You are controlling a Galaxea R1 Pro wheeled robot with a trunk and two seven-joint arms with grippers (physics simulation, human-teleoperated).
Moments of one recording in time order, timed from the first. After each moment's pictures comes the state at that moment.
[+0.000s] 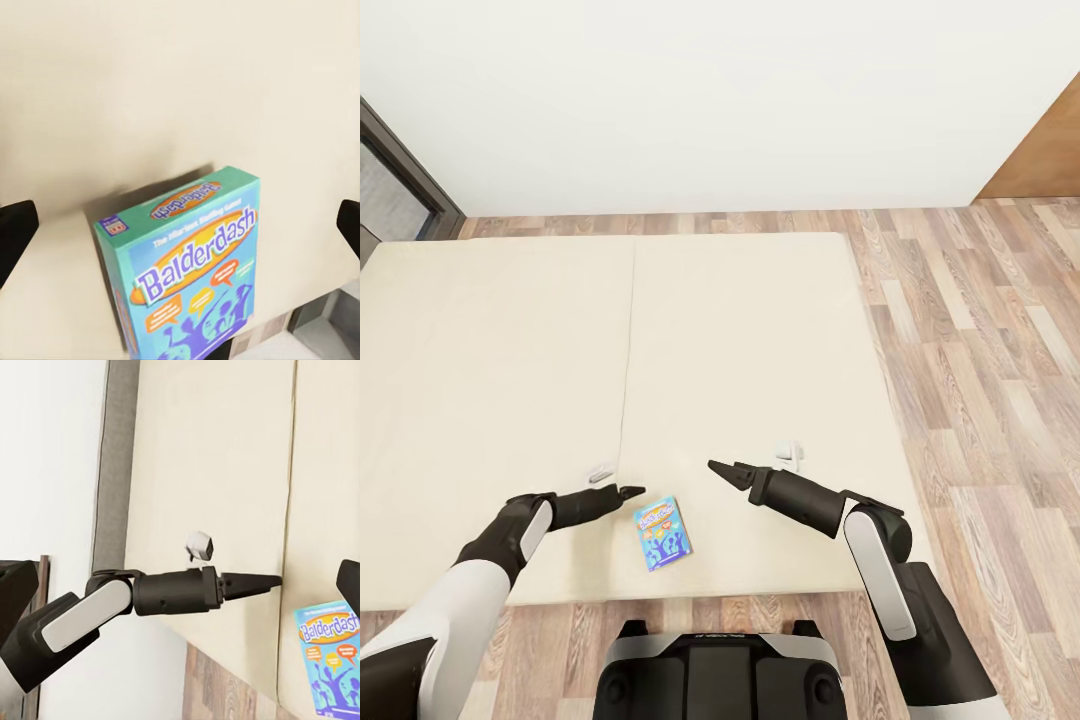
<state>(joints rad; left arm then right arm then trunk) -0.84 0.11 0.25 -0.48 0.07 0.56 -0.66 -0.45 0.07 0.11 -1.53 -0.58 0.80 0.53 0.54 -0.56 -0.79</state>
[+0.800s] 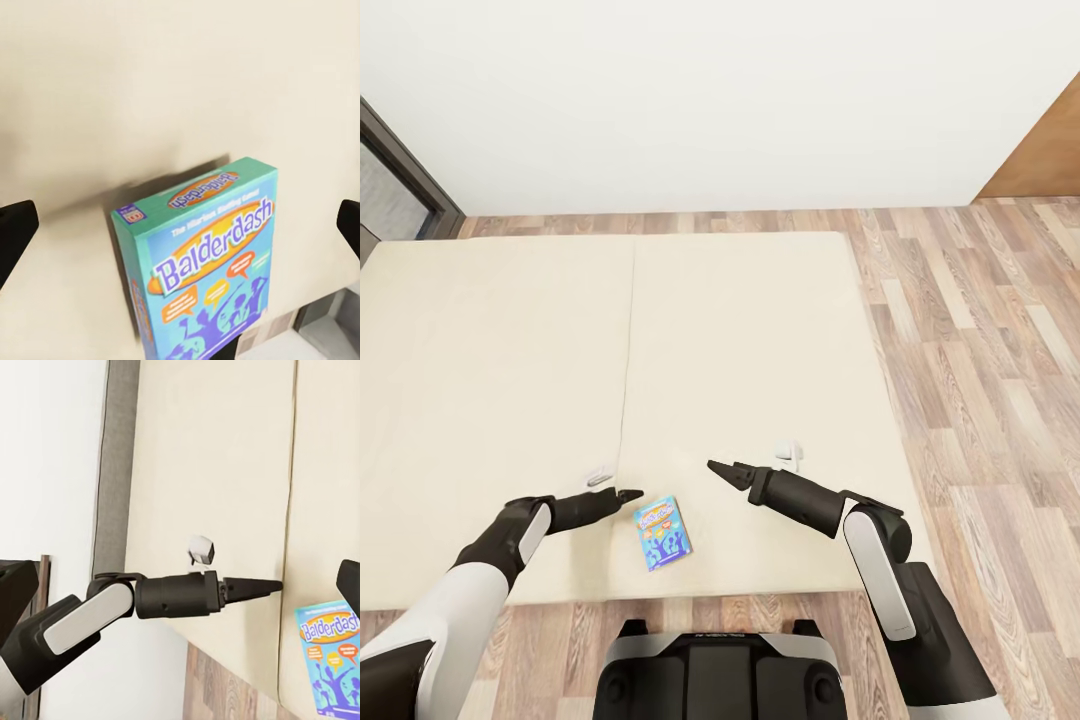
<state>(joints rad) -0.83 0.11 0.24 -0.47 0.07 0.55 -0.65 -0.45 0.07 0.11 -1.53 -0.58 0.80 0.53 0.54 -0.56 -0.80</state>
